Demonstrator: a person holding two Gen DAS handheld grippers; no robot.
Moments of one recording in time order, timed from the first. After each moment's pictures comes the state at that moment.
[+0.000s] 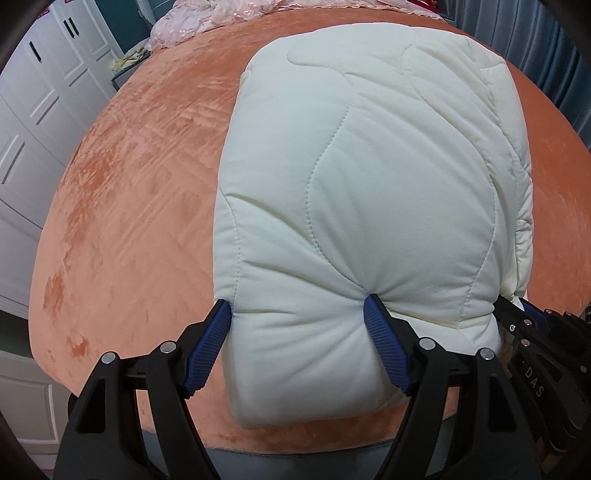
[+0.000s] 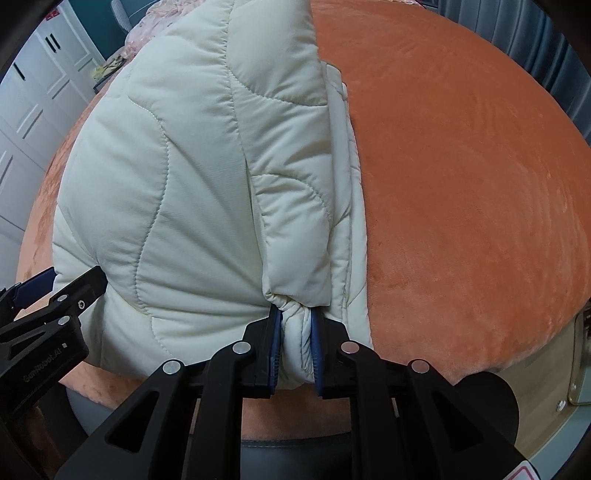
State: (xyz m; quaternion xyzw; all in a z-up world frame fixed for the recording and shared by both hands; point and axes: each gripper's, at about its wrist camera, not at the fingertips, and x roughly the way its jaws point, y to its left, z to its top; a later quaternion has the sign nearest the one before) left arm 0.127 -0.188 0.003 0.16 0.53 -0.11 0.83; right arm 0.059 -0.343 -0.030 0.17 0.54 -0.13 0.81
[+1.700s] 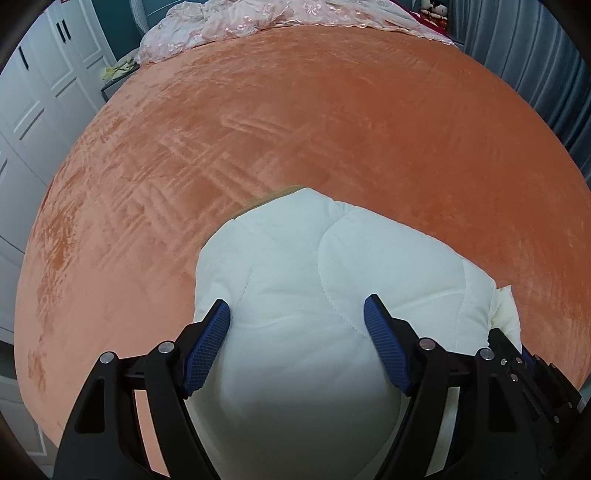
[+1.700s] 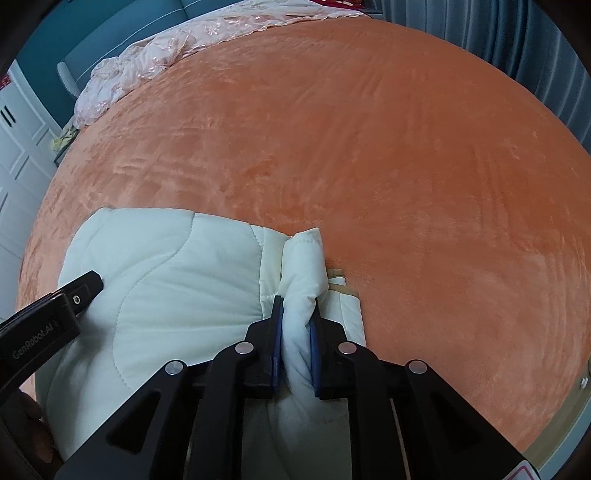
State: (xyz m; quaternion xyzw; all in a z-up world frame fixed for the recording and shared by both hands) left arm 0.272 -0.271 0.010 0.13 0.52 -0.12 0.84; right arm 0.173 -0.430 -0.040 0.23 0.47 -0.22 0.82
